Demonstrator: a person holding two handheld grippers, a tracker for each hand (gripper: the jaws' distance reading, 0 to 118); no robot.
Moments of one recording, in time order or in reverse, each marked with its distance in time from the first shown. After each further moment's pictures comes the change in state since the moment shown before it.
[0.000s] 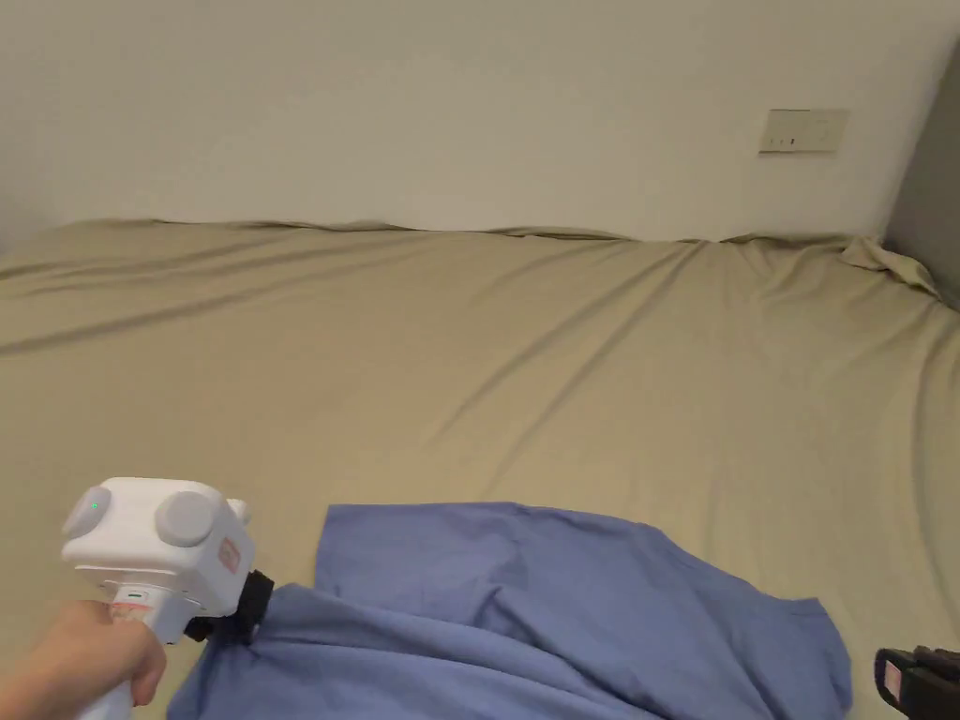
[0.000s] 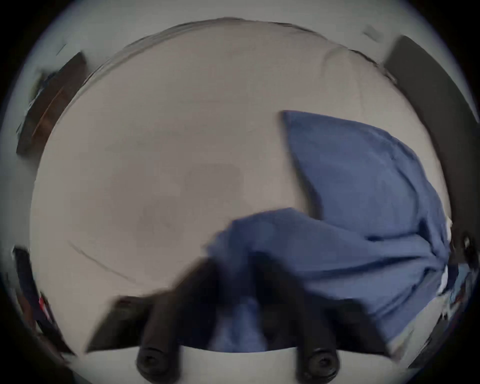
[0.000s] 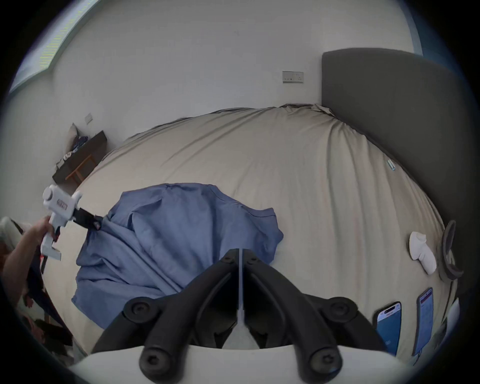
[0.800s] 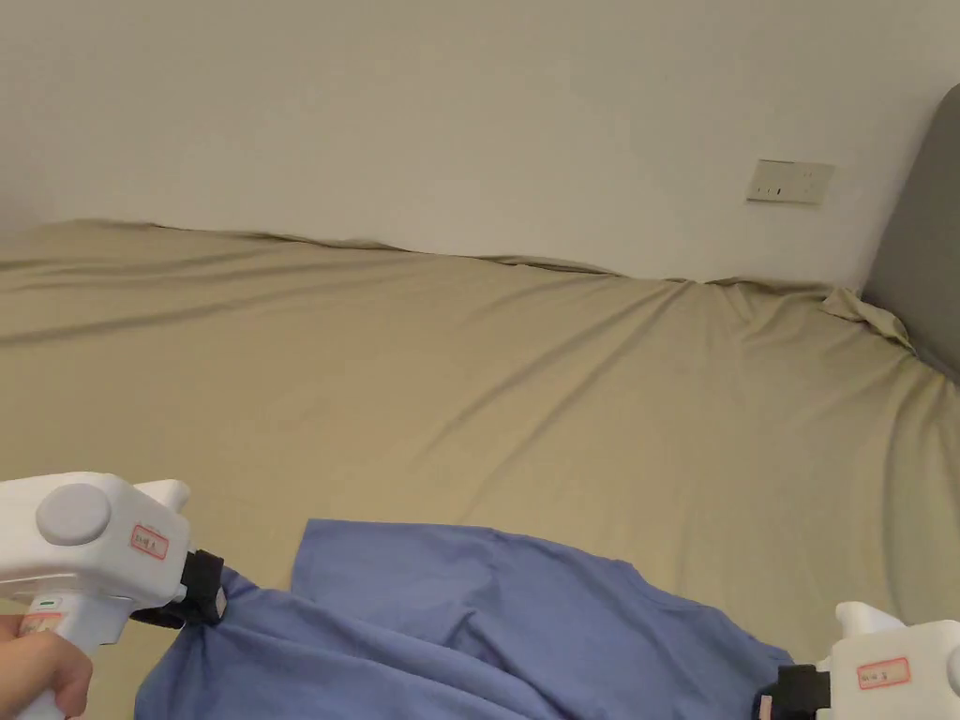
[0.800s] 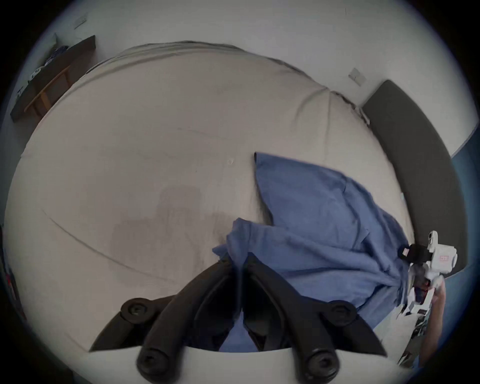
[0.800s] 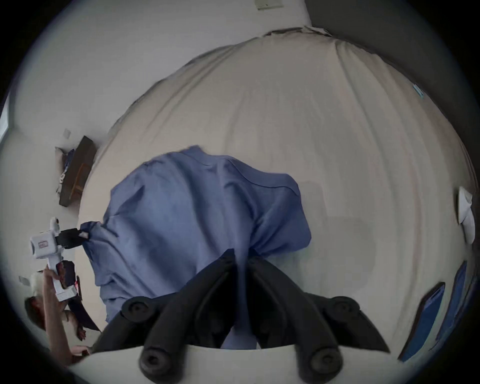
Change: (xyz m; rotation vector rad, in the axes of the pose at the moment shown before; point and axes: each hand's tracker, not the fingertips) left arm -0.023 -0.022 0.053 0.179 -0.202 0.210; right arm 0.012 0.033 -0.092 -0.352 0.095 -0.225
